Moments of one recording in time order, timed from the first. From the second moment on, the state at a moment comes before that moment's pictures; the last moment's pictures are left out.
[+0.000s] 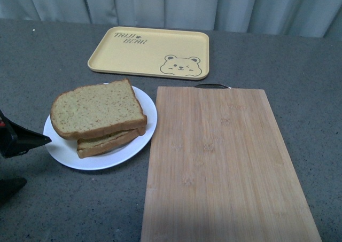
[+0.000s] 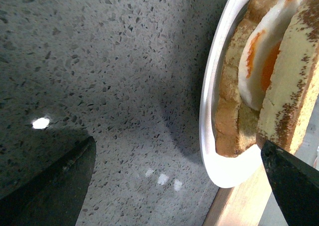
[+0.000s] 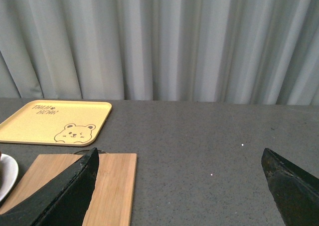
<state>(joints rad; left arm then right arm) 0.21 1.98 0.41 0.69 0.52 -0.67 0.00 0.00 0.00 0.00 0.00 0.00</state>
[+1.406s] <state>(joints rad) 0.12 2.13 0.65 0.98 0.58 -0.98 0.00 0.00 0.00 0.00 0.00 0.00</state>
